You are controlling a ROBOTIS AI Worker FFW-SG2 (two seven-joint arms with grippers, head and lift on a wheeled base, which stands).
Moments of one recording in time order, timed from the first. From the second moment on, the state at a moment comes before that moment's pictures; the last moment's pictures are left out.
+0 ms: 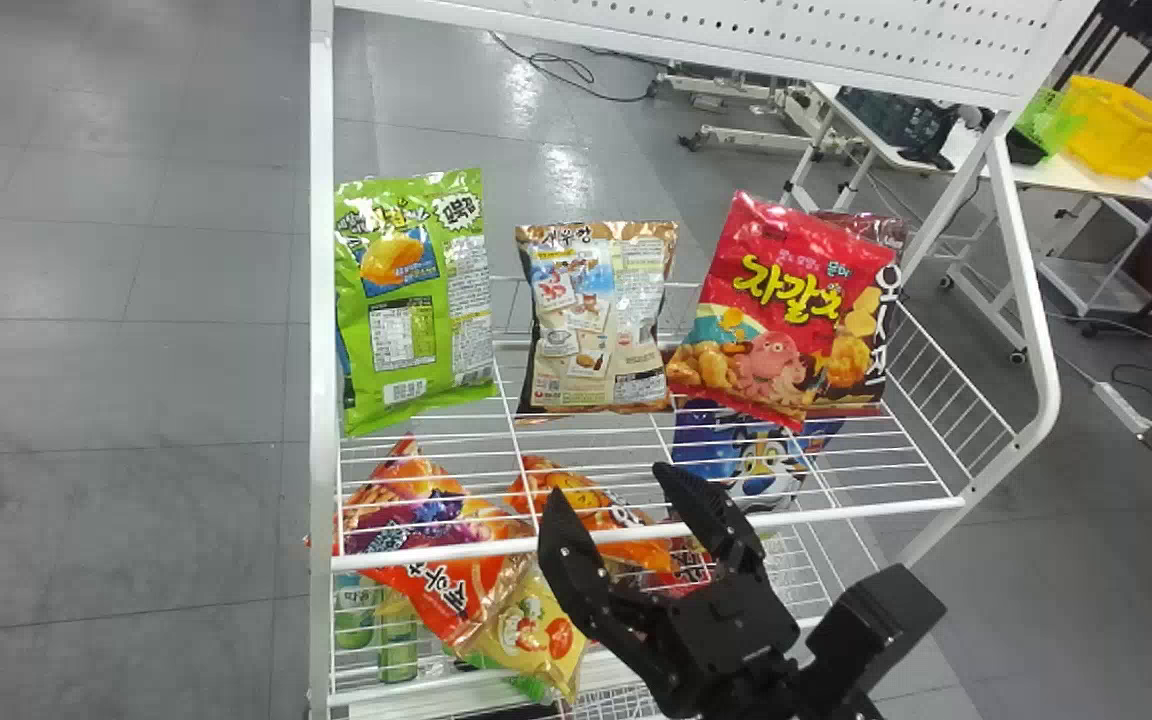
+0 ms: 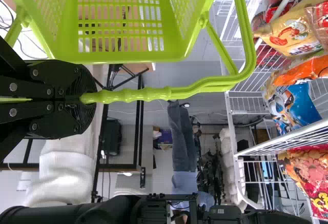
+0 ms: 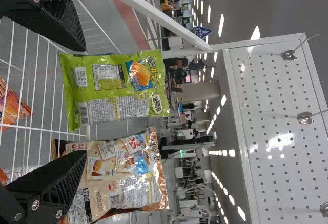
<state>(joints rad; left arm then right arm) 0.70 0.00 0.10 -2.31 0.62 1.57 -0.64 0.68 -0.24 0.03 -2.21 -0.28 -0.03 0.11</state>
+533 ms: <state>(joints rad) 0.70 0.00 0.09 -2.28 0.61 1.57 -0.62 0.40 -0.20 0.14 -2.04 -0.22 0.07 0.05</state>
